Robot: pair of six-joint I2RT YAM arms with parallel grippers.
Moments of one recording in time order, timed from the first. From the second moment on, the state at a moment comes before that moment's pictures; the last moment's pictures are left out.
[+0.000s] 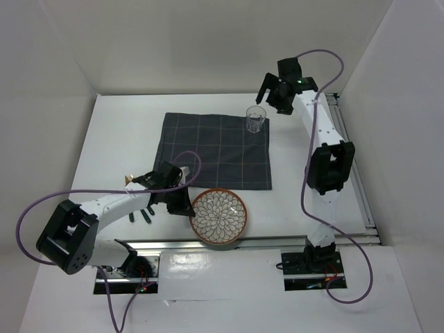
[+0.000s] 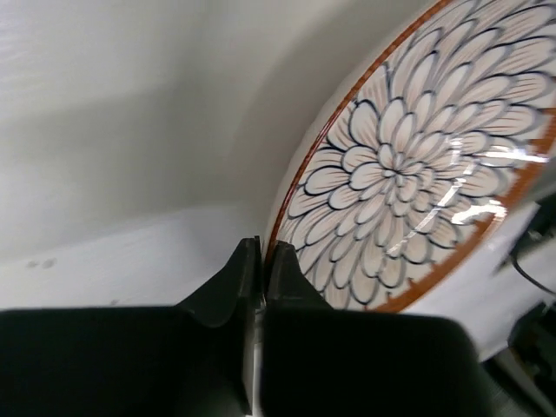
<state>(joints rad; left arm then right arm) -0.53 1.33 0.65 -0.47 0.29 -0.64 0.18 2.18 2.20 -0.86 0.03 0.54</state>
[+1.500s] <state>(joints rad) -0.21 1.95 1.44 -0.51 0.26 -0.70 0.05 1.42 1.50 -0.89 0.14 0.38</state>
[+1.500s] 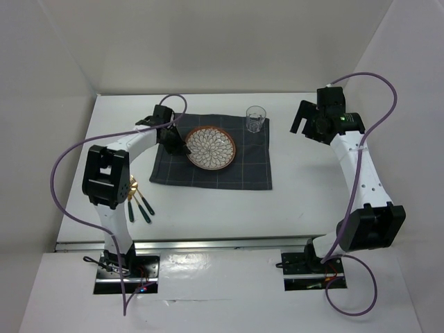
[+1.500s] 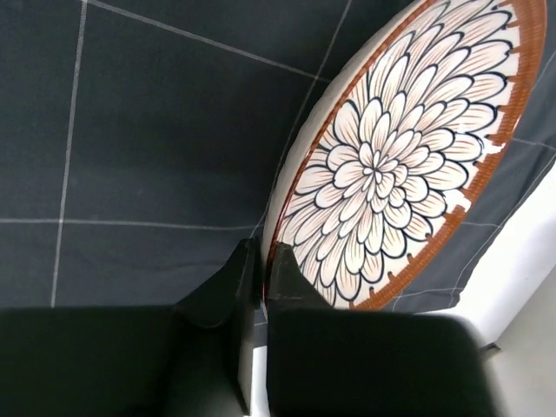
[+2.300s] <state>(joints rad) -0.18 1.45 1.28 -0.88 -0.19 -0.80 0.05 1.42 1.47 -0.86 0.02 0.38</state>
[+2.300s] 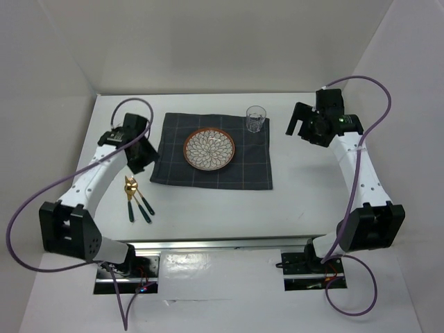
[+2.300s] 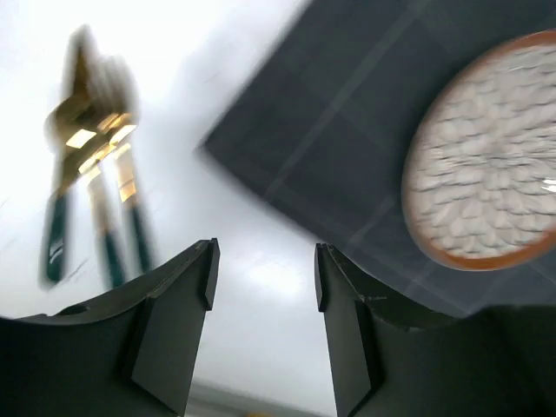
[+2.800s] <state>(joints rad) -0.15 1.23 0.81 -1.03 -0.24 -1.10 0.05 1.41 1.41 -0.85 -0.05 0.37</state>
